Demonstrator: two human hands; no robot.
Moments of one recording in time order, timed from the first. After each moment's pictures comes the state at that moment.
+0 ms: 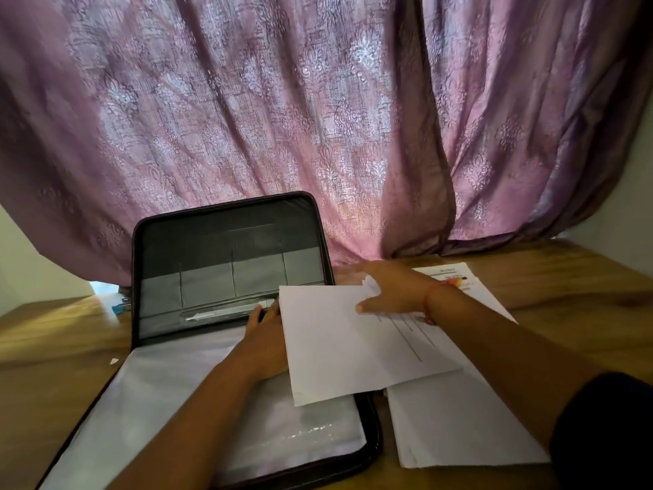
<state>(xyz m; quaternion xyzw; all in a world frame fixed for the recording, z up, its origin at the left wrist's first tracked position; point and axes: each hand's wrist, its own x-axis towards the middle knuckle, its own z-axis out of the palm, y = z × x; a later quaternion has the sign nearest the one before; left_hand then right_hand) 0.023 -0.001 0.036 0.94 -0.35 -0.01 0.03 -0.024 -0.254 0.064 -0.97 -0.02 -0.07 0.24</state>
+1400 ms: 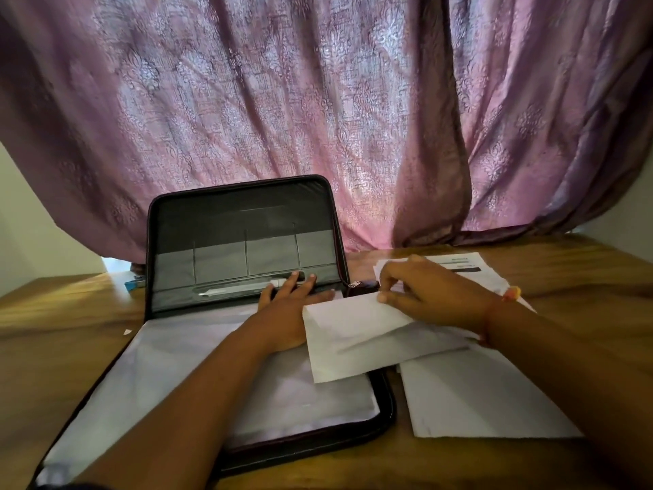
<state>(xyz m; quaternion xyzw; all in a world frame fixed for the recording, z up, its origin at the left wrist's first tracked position) 0.046 -0.004 0.021 0.93 -0.35 0.00 -0.03 -0.089 -0.240 0.059 -0.97 -0.11 -0.16 0.16</state>
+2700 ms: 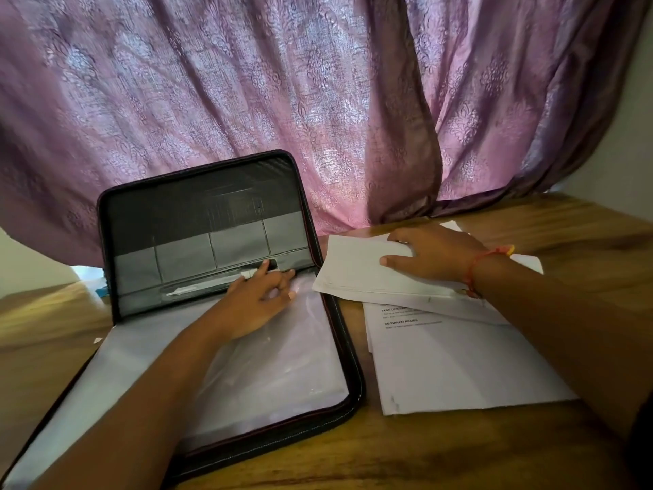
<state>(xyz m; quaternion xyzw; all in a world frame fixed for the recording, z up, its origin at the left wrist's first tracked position) 0.051 0.012 0.026 0.90 -0.39 -0.03 0.19 -0.082 -0.295 0.050 -0.98 0.08 -0.13 0.12</state>
